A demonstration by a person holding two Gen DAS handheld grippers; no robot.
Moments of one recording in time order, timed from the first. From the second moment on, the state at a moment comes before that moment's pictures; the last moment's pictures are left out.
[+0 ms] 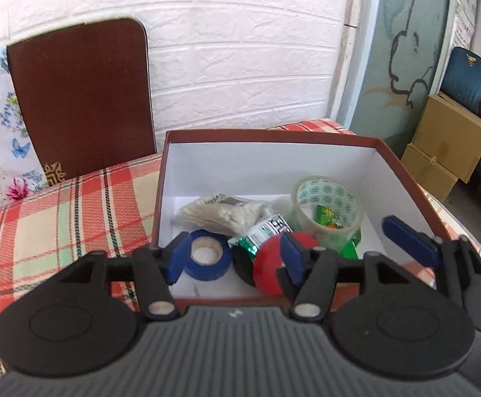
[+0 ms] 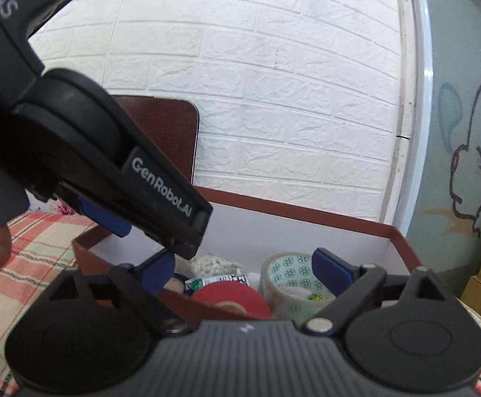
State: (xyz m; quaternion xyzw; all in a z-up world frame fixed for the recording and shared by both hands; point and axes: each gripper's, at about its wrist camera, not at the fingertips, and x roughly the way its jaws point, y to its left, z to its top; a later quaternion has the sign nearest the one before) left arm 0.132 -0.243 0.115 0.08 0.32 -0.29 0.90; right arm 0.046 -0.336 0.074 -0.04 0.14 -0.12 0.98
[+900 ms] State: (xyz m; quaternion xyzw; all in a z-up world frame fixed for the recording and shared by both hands) left arm 0.042 -0.161 0.040 0.12 0.41 -0.19 0.88; right arm -0.070 -0.338 0.027 0.18 0.30 -0.15 0.93
